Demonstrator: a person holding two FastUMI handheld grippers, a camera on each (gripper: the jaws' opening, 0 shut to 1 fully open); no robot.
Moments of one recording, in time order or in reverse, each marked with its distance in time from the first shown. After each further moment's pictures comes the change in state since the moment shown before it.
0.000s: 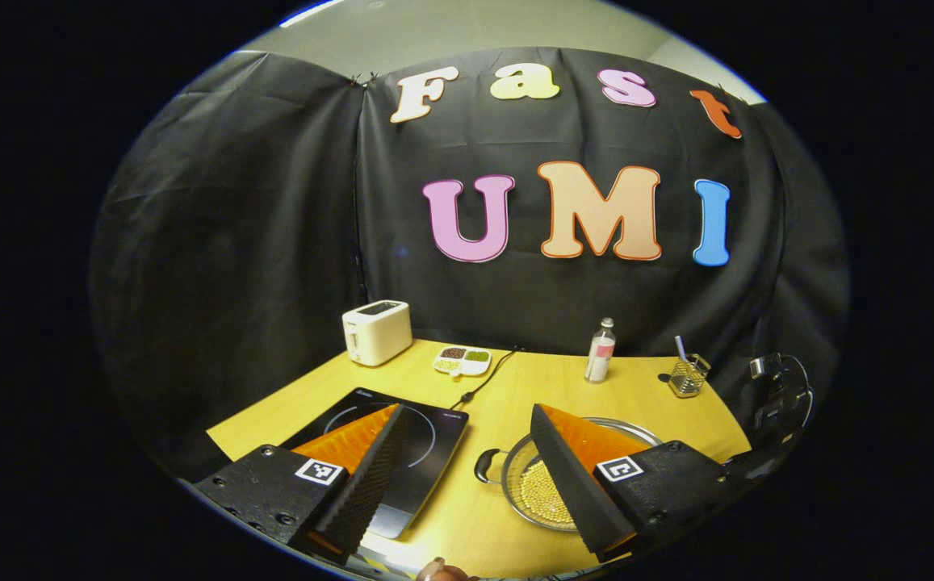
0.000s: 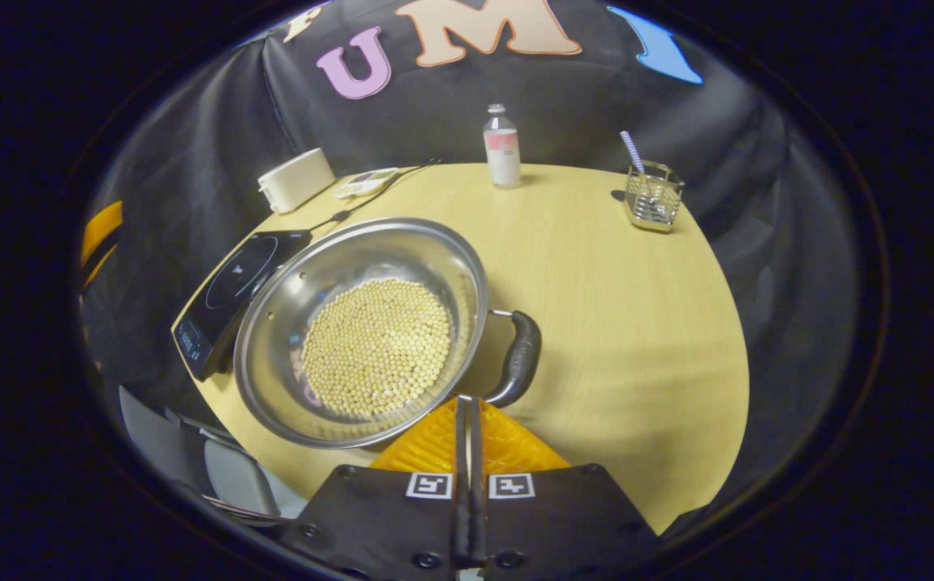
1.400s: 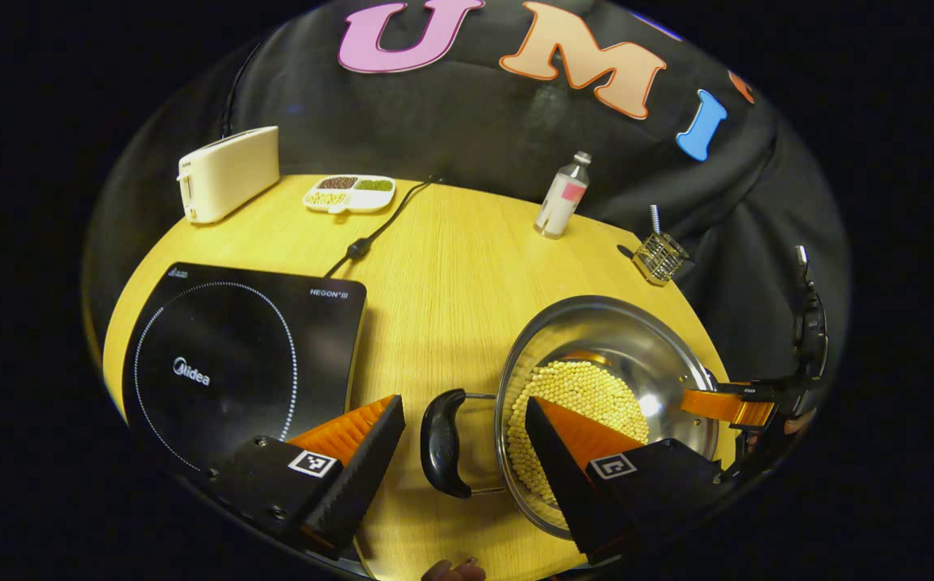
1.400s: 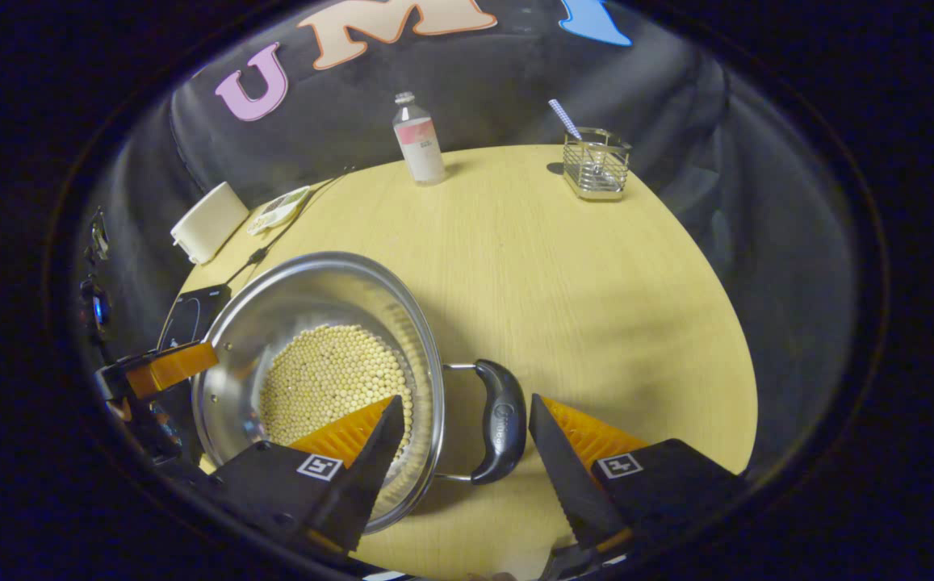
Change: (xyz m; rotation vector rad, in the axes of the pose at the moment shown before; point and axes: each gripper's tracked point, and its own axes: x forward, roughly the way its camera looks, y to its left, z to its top) left arm 0.154 -0.028 -0.194 -0.048 0.606 -0.367; right arm 0.060 -0.017 0.018 0.215 0.075 -0.184
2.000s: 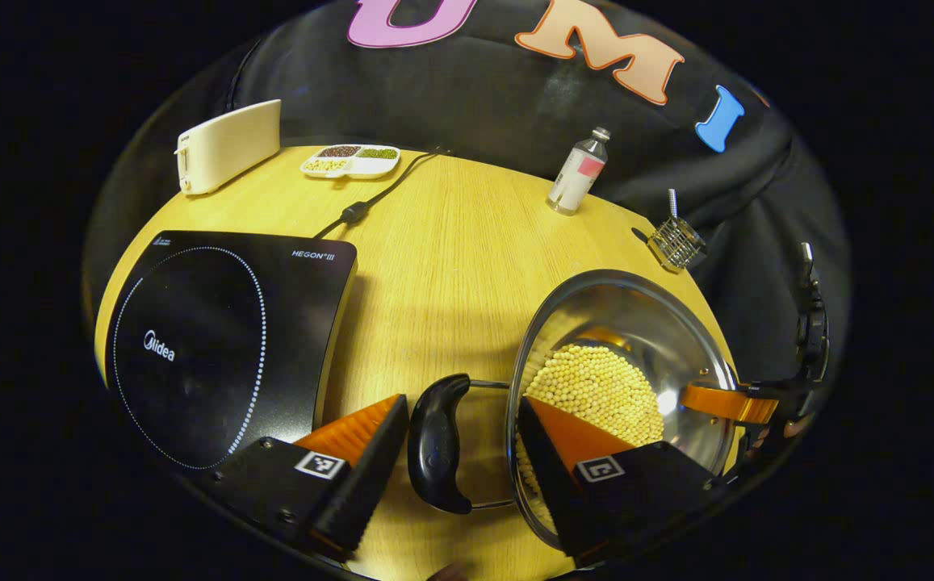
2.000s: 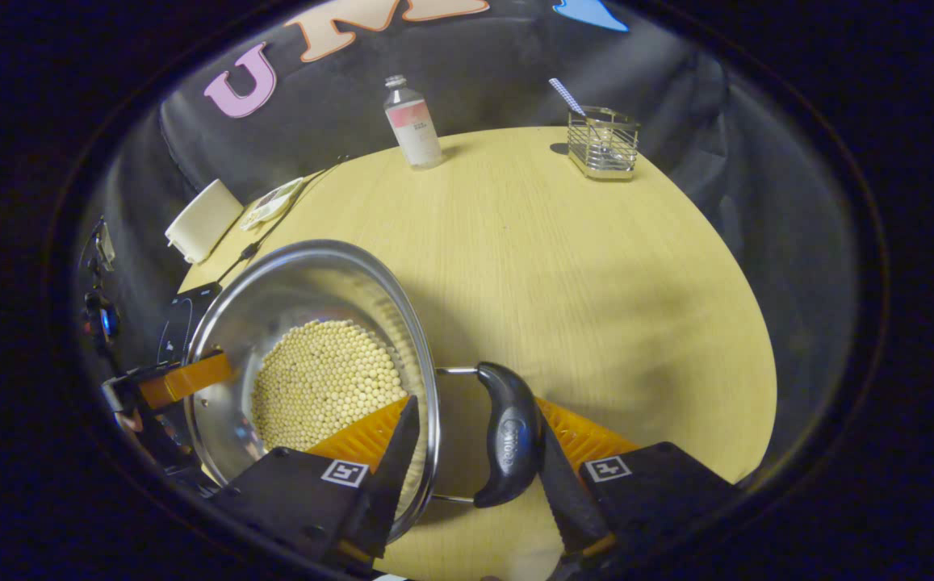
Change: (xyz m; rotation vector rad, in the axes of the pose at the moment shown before) left arm 0.017 0.000 -0.013 -0.013 0.044 0.014; right arm 0.021 0.001 -0.006 0.028 0.040 0.019
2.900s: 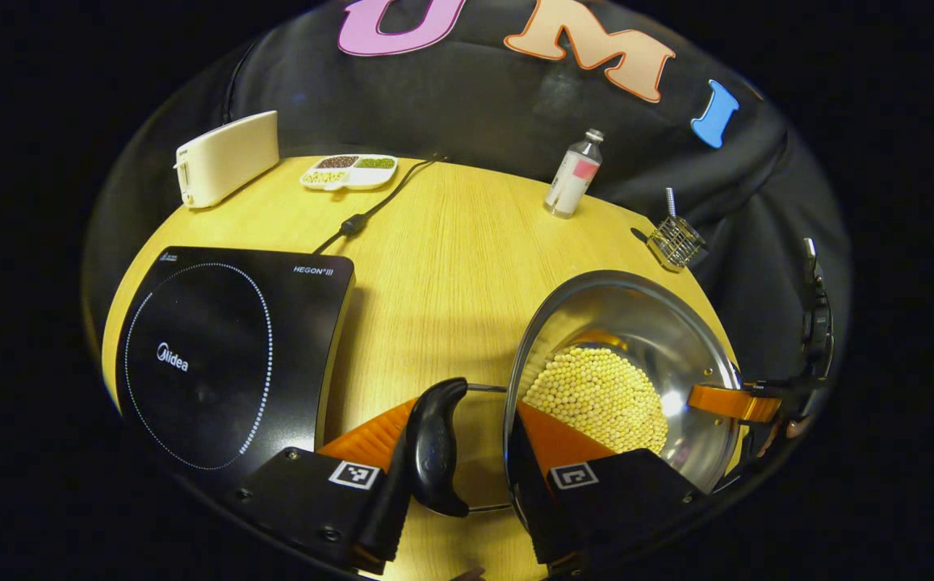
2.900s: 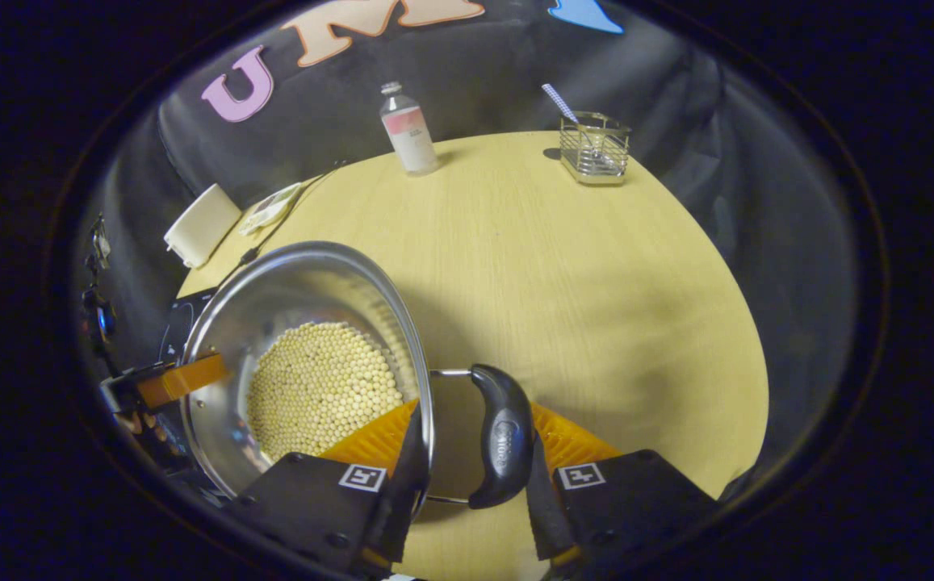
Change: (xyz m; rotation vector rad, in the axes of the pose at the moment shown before) left arm -0.011 -0.009 0.010 0.018 -0.004 0.011; right arm -0.012 -0.004 0.005 0.006 -0.017 -0.011
